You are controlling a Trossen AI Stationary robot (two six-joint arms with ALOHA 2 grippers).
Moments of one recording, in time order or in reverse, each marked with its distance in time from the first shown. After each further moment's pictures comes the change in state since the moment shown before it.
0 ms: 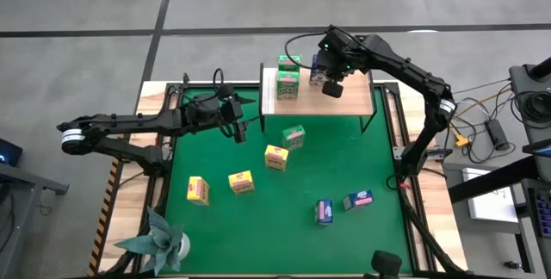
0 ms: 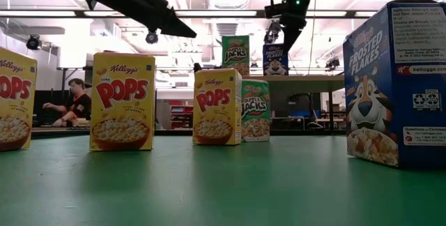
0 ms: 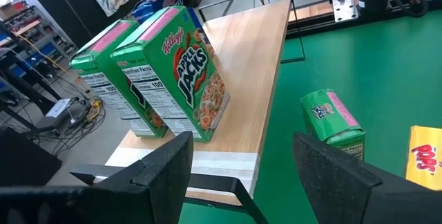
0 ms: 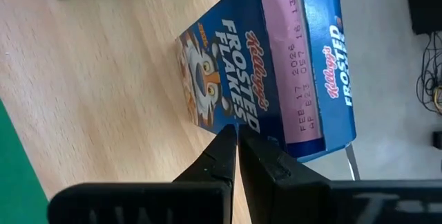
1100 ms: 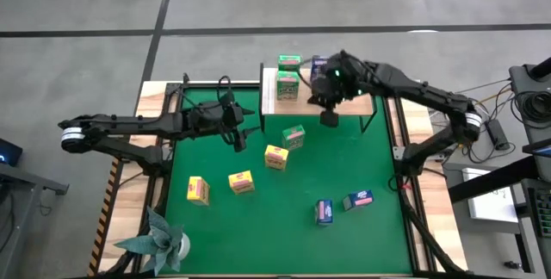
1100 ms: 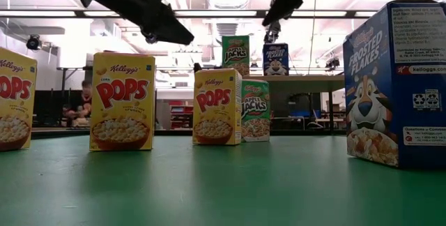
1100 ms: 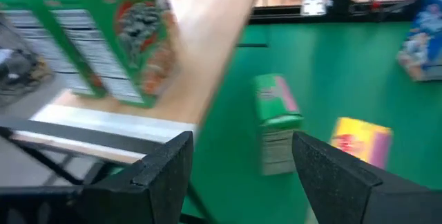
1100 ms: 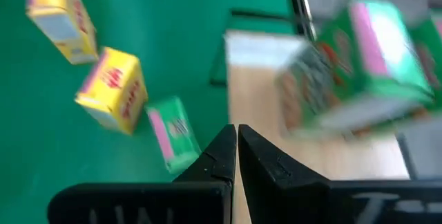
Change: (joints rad) left arm -0.087 0.000 0.000 -0.110 0.000 -0.244; right arm 0.241 -0.276 -0.381 0.446 -0.380 0.032
